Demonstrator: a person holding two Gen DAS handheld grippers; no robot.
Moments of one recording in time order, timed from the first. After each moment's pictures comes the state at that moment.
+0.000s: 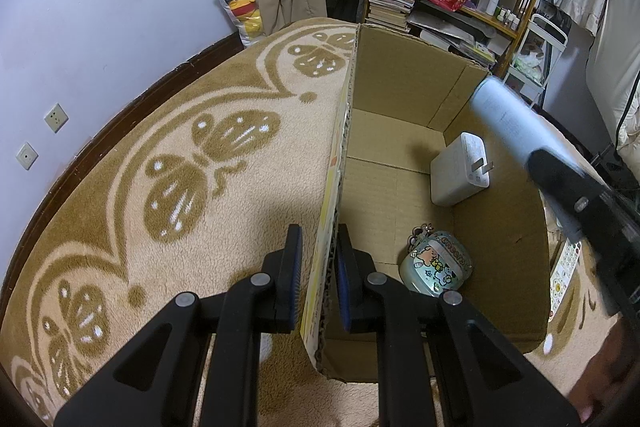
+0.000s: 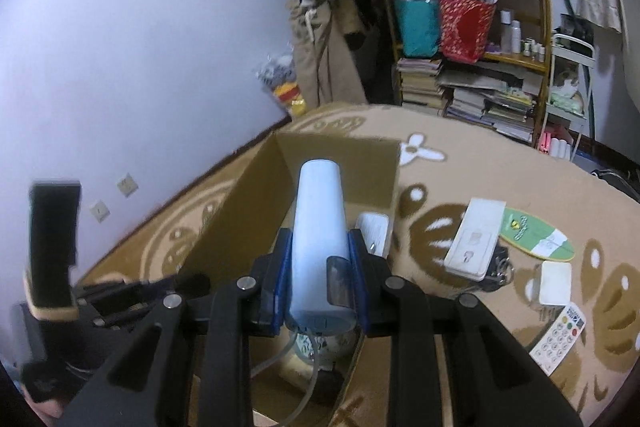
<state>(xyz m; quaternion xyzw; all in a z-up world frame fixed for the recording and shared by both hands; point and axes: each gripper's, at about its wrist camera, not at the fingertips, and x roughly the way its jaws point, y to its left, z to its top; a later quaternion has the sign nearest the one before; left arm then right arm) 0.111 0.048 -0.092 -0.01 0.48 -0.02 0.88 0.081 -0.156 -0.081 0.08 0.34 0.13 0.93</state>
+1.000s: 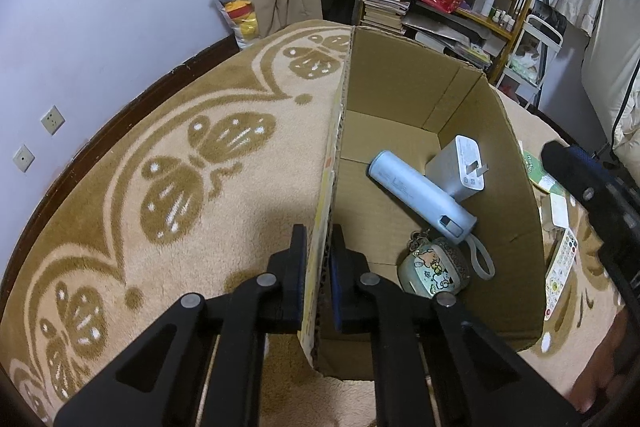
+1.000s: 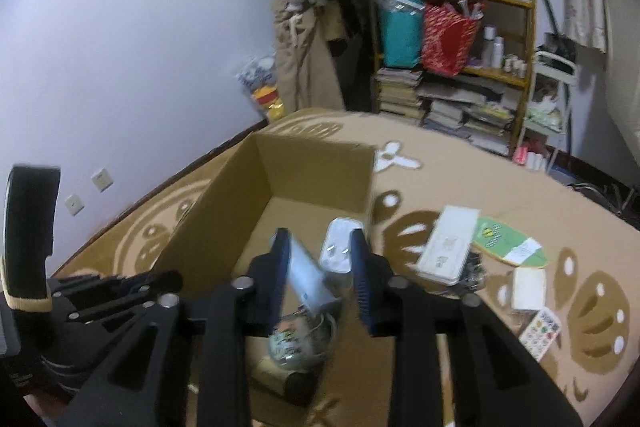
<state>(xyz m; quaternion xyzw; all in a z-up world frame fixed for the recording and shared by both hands) 0.108 0.039 -0.095 -0.01 0.47 -0.02 0.88 0.076 -0.158 -0.076 0.04 0.33 0.08 0.94</state>
